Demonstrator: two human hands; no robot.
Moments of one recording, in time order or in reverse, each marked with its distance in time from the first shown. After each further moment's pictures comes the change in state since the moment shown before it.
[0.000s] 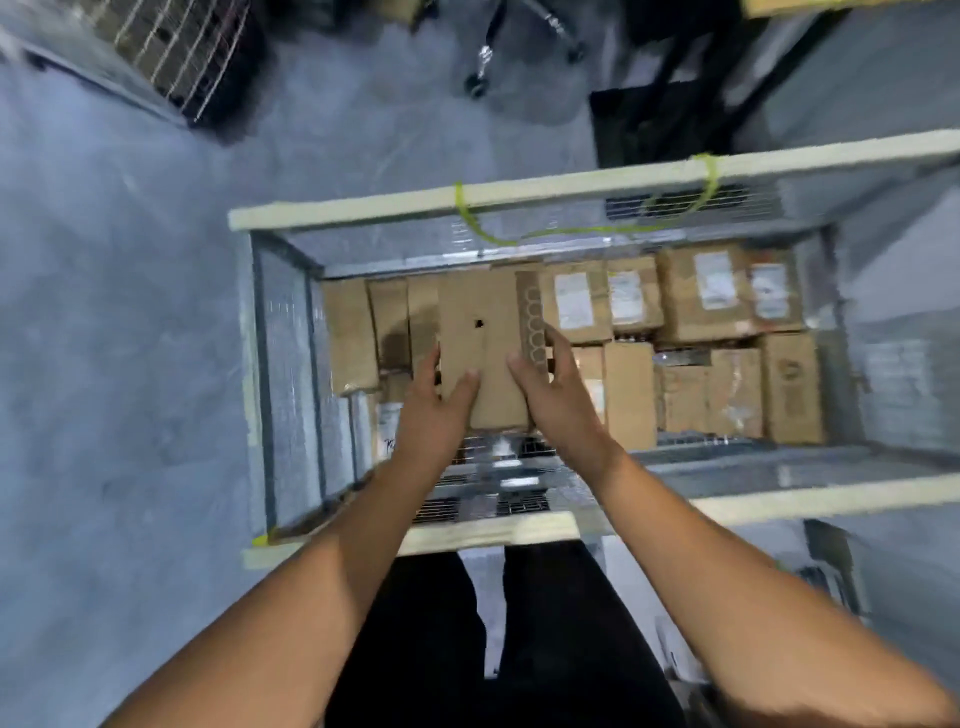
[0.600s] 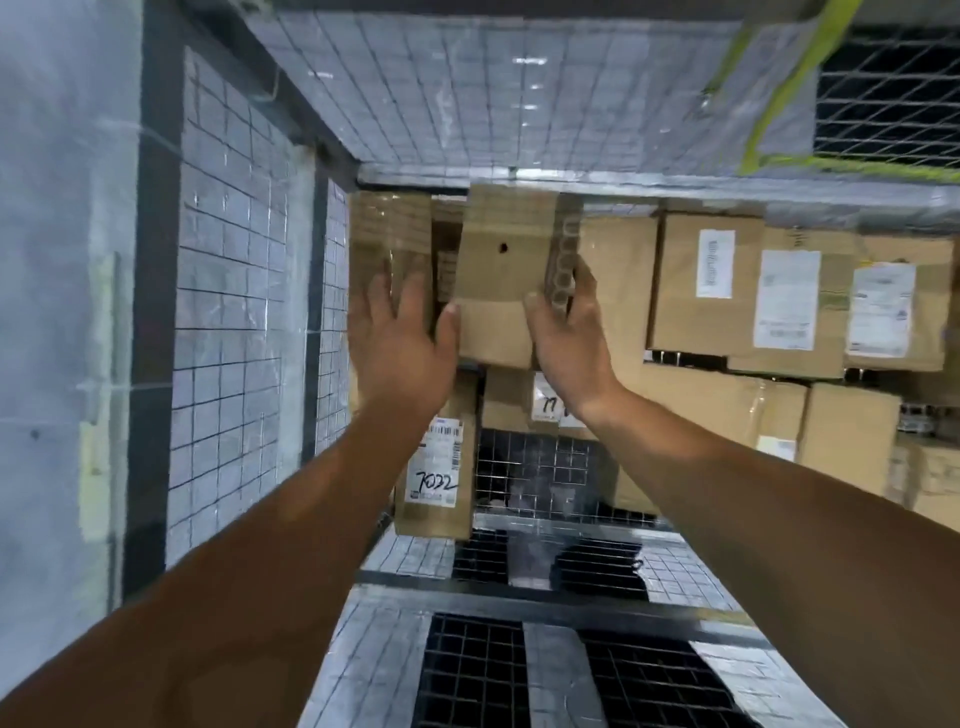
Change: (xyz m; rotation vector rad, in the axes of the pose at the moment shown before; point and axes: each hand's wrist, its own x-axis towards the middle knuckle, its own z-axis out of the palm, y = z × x) left_hand 0.305 -0.232 -0.085 0.781 0.330 0.104; right_hand 0.298 0.205 0.189 -0.333 -0.062 -0.137
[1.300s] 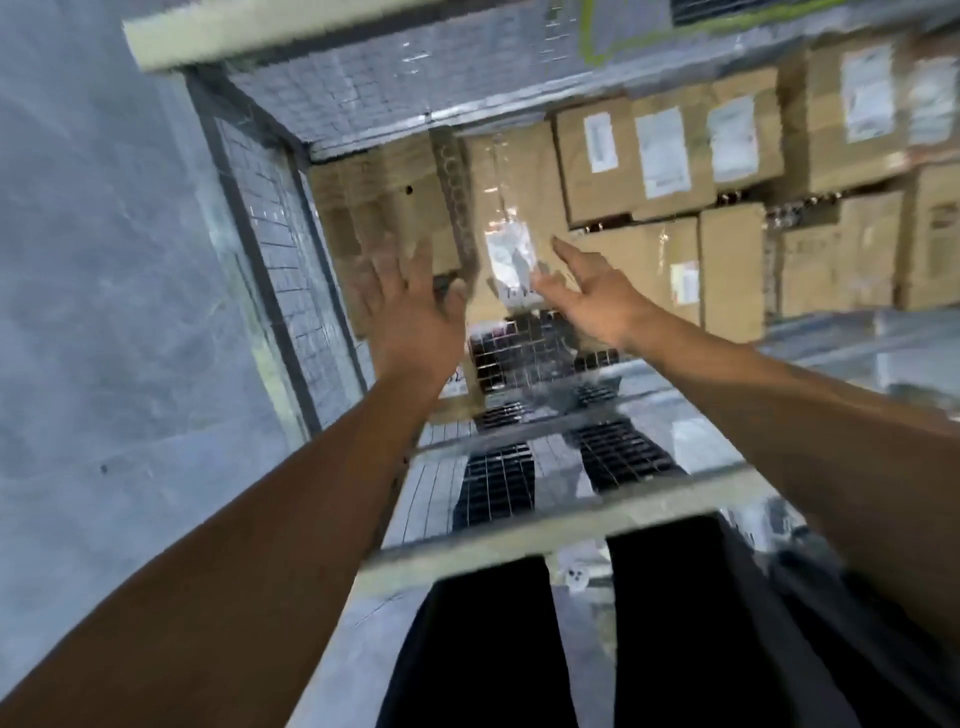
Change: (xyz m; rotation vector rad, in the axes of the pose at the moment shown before) left_hand -0.096 0.039 -0.113 0.116 -0.285 0.247; right_hand -0.154 -0.074 -0.104 -0.415 -0.271 0.346
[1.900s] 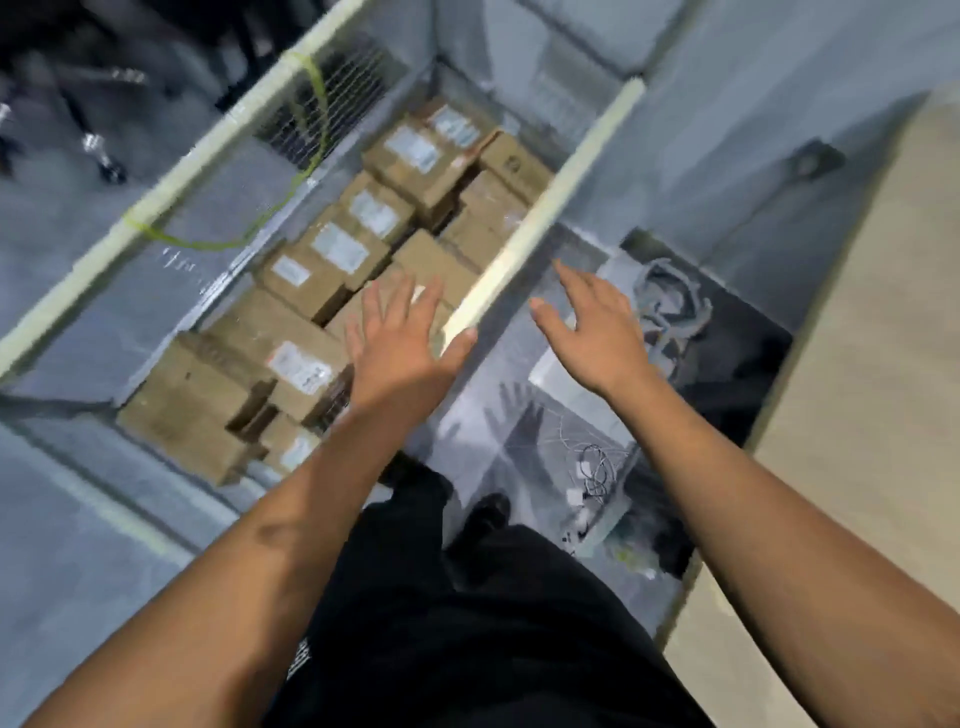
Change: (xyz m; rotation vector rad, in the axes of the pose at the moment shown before) left_hand -0.273 0.248 -0.030 0.192 -0.198 0.823; right_hand -0.422 0.178 -0.007 0.301 0.892 0.305
